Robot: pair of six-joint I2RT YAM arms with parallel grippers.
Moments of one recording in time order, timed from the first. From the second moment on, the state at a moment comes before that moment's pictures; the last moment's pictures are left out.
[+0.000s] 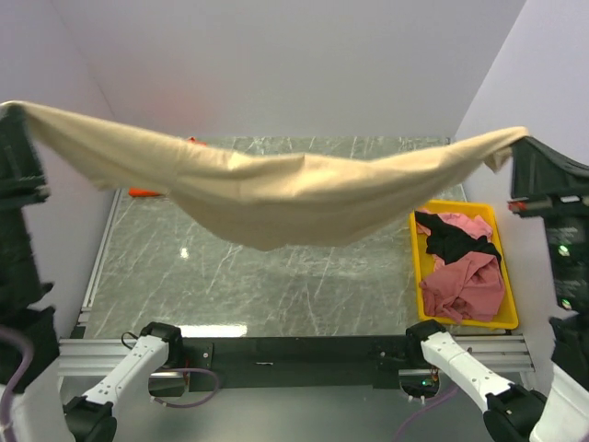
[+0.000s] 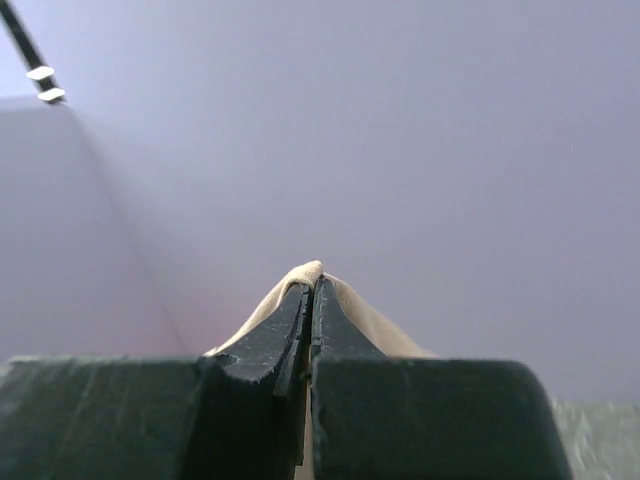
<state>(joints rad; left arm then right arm) -0.22 0.78 1.72 -0.17 -0.25 -0.48 0.33 0.81 1.81 -0.53 0.17 0.24</state>
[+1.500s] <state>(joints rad) -0.03 1.36 1.11 -0.16 -0.17 -0.65 0.35 1.56 1.24 -0.32 -0.03 0.38</state>
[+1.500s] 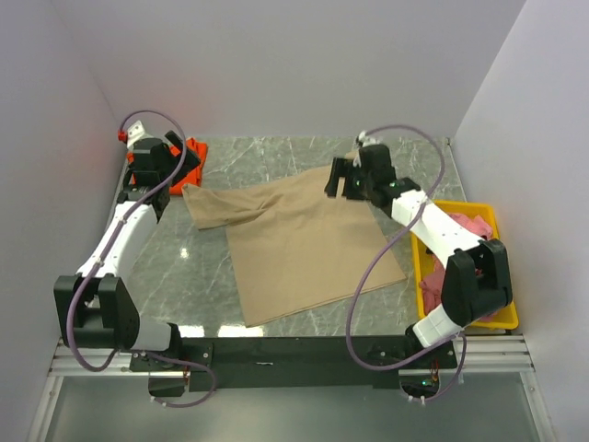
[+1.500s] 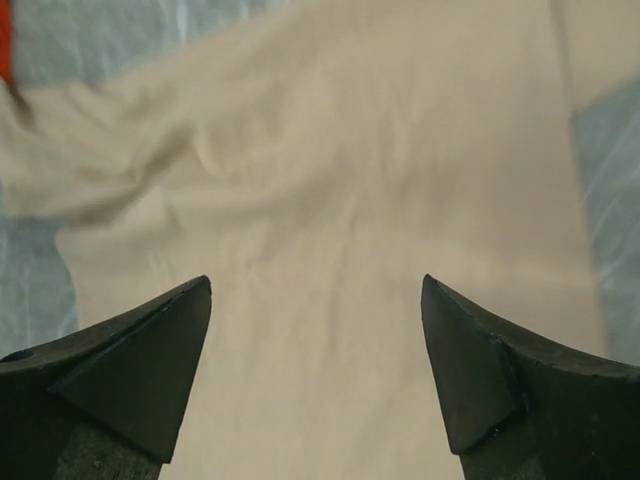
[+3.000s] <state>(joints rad) -0.38 1.48 0.71 -0.13 0.04 -1.02 0.34 2.44 2.13 -0.76 -0.09 0.47</state>
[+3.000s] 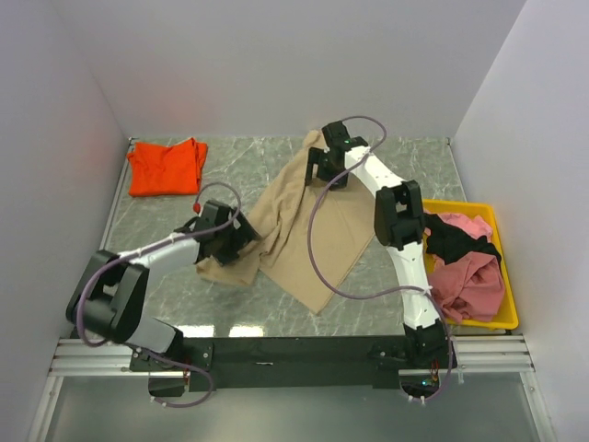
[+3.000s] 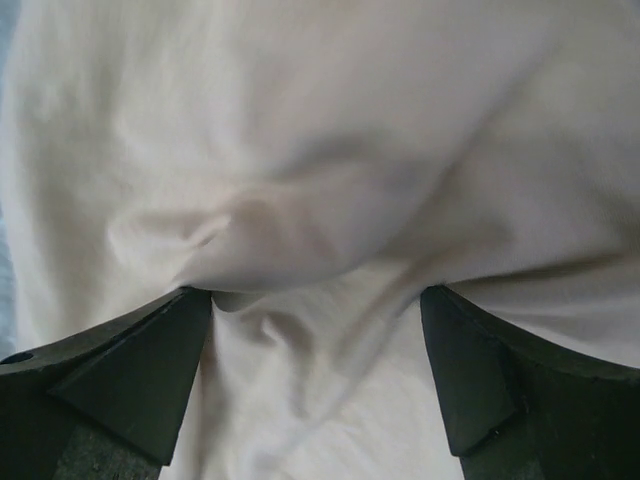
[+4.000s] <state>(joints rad) -0.34 1.05 0.54 -0.70 -0.13 -1.13 0.35 1.57 1.24 -0.49 -0.04 0.52</state>
